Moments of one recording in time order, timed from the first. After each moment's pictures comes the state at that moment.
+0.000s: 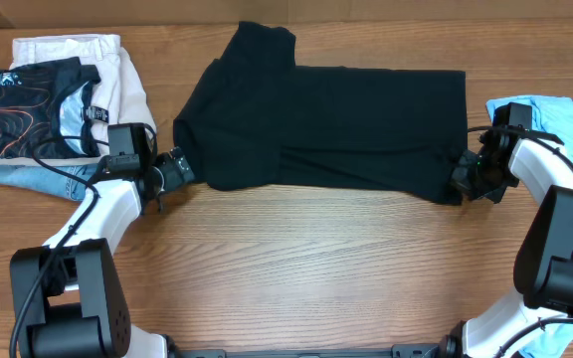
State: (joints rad) left arm 0.10 1.68 0.88 -0.28 0.06 -0.41; right arm -0.25 1.88 1.16 -0.75 -0.09 0.28
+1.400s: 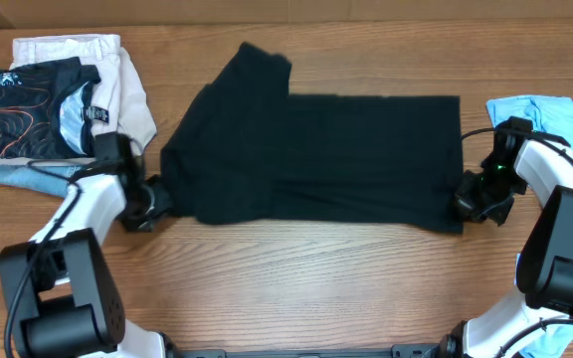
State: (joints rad) left arm 0.21 1.72 0.93 -0.65 0.12 -0.39; right arm -0.28 1.88 1.16 -1.02 -0.10 0.32
